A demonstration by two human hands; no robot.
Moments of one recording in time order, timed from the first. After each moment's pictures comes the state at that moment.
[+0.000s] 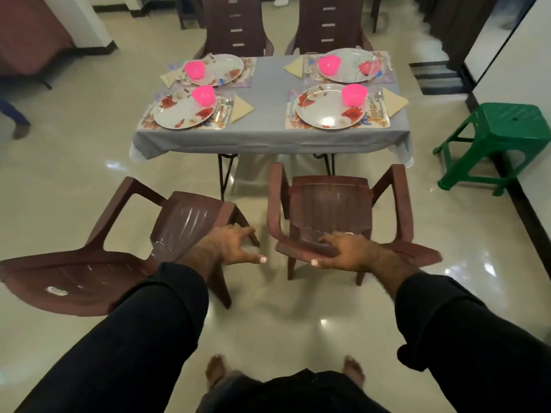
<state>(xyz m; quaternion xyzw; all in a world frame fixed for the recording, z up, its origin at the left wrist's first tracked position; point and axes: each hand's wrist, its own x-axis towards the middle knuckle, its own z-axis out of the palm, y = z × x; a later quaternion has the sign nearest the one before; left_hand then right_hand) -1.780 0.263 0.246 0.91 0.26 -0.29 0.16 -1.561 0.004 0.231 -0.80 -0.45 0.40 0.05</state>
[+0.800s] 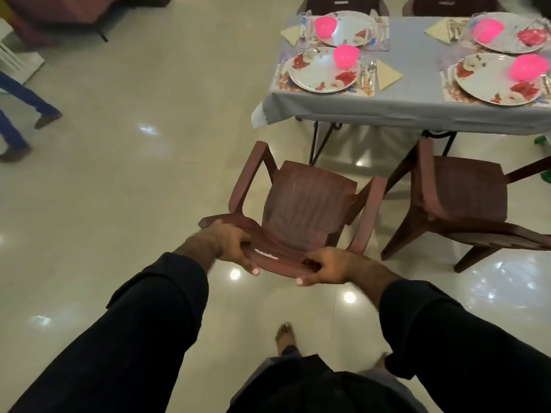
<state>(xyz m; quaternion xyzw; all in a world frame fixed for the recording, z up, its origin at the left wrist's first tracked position) -2.223 0.641 0.236 0.88 0.23 -0.40 0.15 -2.026 0.400 0.200 -0.72 -0.50 0.49 0.02</state>
